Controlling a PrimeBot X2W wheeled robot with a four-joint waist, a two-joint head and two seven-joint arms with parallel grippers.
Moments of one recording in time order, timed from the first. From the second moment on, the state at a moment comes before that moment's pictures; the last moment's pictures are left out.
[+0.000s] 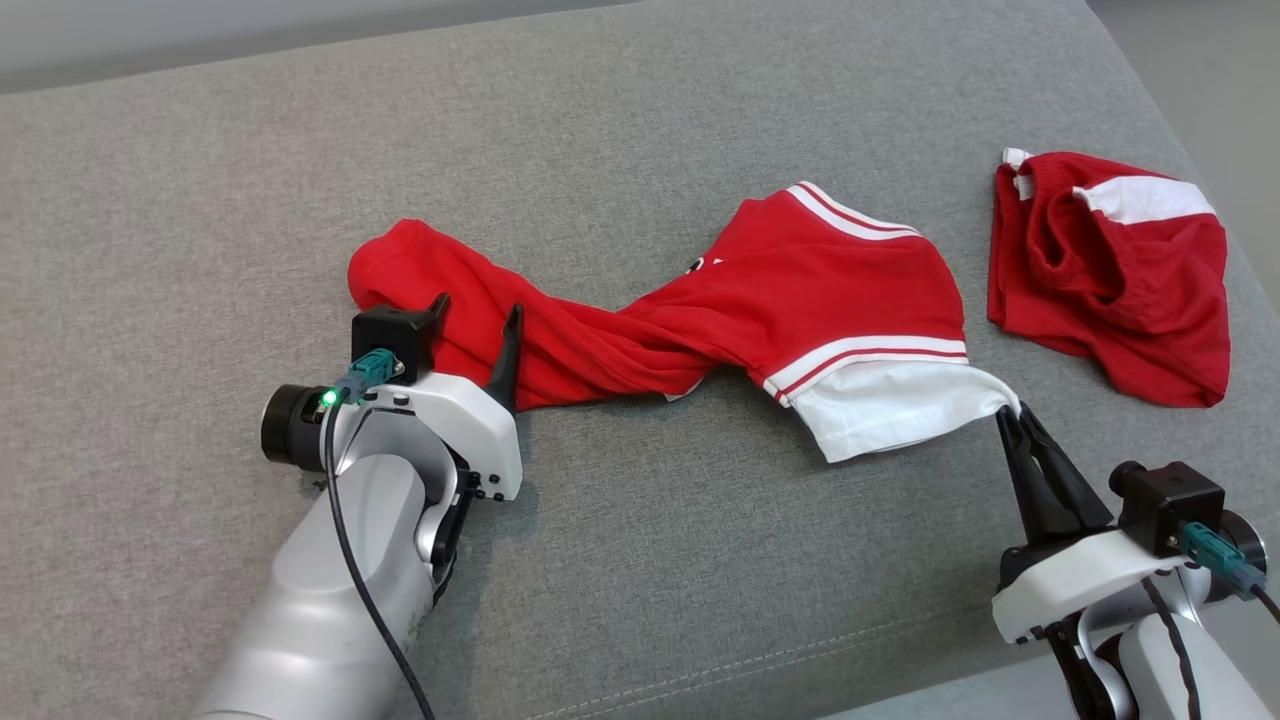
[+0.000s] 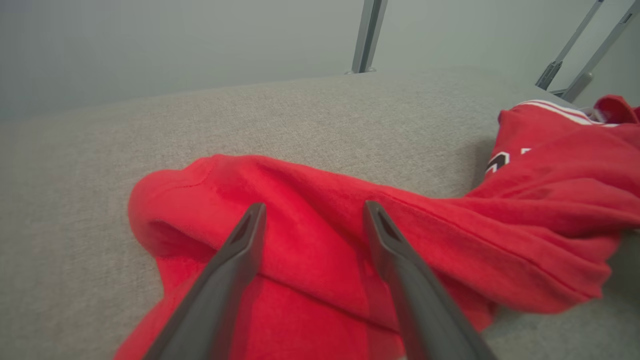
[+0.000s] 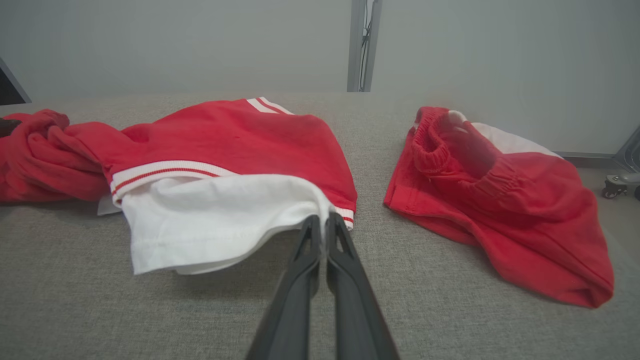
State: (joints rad) left arm -0.73 0.03 -0.48 0.97 -0.44 0.03 -0.25; right arm -0.25 -0.17 0.18 0.40 0.25 0.13 -0.26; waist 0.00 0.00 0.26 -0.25
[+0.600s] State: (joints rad) left arm -0.79 0.03 -0.66 1.04 -0.70 0.05 -0.23; right arm -0.30 -0.14 0.23 0.43 0.28 0.13 -0.26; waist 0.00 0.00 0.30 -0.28
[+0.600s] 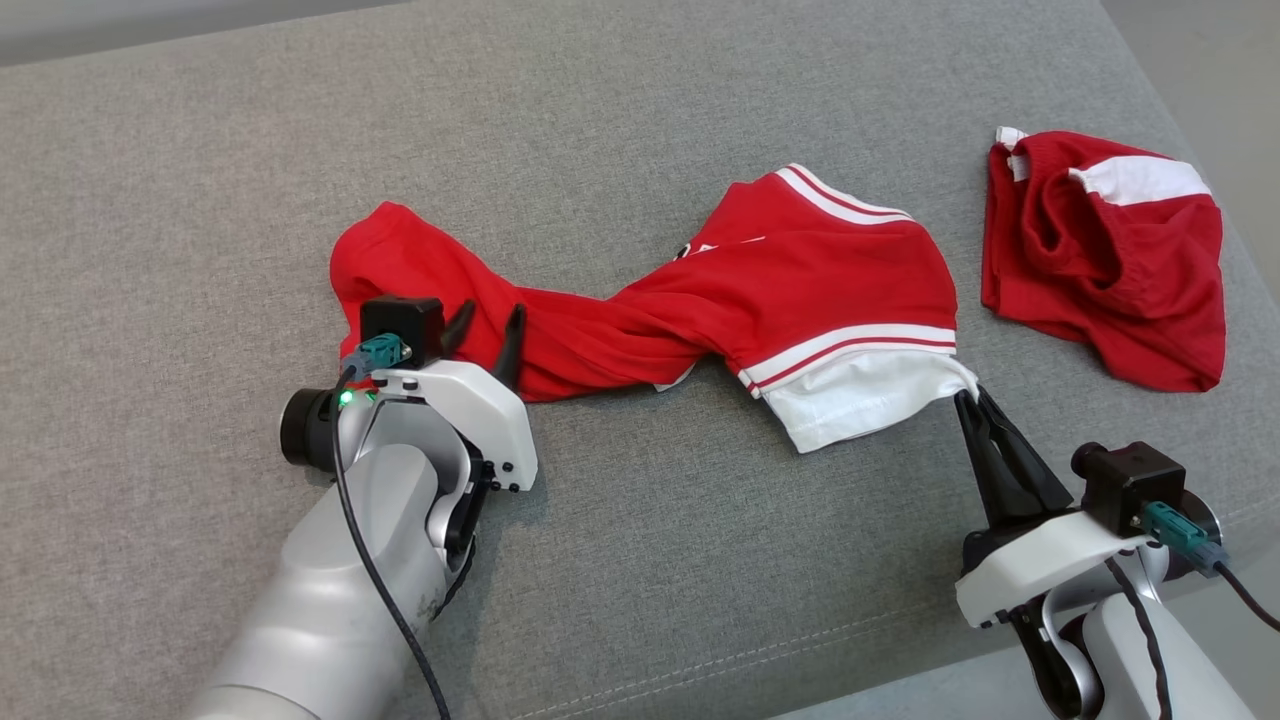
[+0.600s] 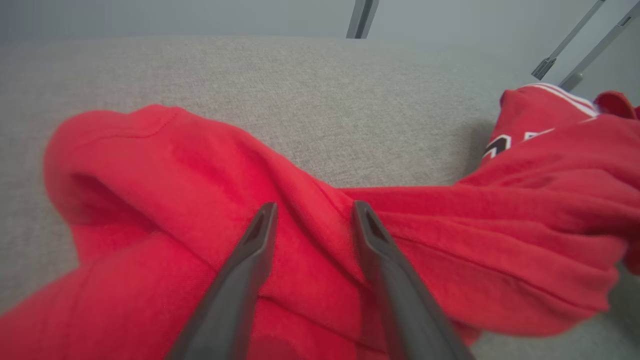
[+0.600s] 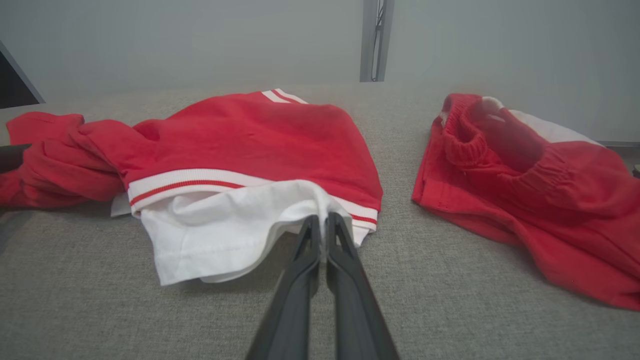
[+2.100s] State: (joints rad) left arm -0.42 0.04 -0.03 0.65 -0.31 0.00 -0.26; right arm -0.32 -0.21 0.09 0.28 0.30 0.13 -0.26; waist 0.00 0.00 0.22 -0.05
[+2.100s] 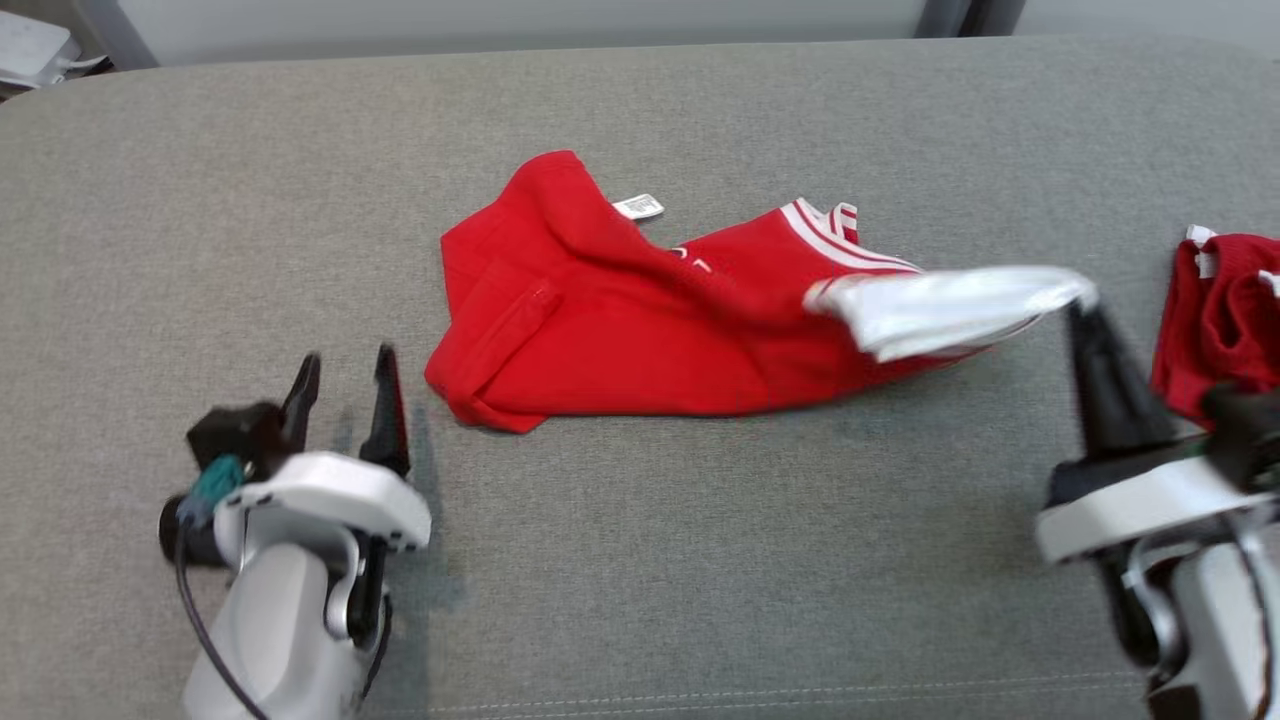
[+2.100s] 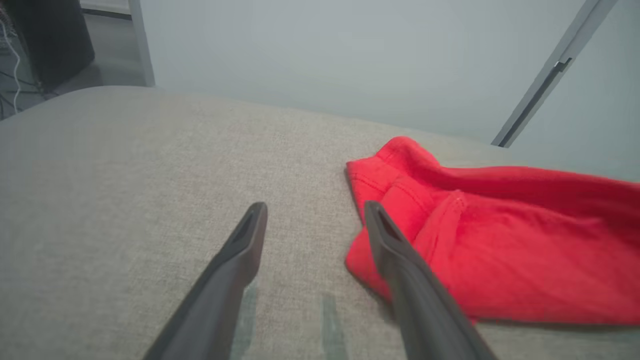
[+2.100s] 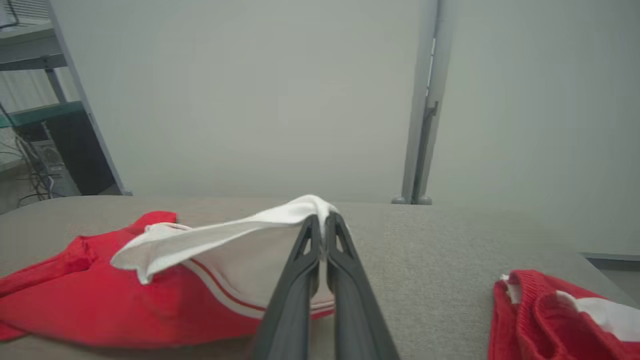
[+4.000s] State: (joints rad) left arm -0.77 0.02 -0.31 0.77 -0.37 0.03 -0.26; right arm -0.39 -0.18 0.35 0.40 0.38 0.13 -0.26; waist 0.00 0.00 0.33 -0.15
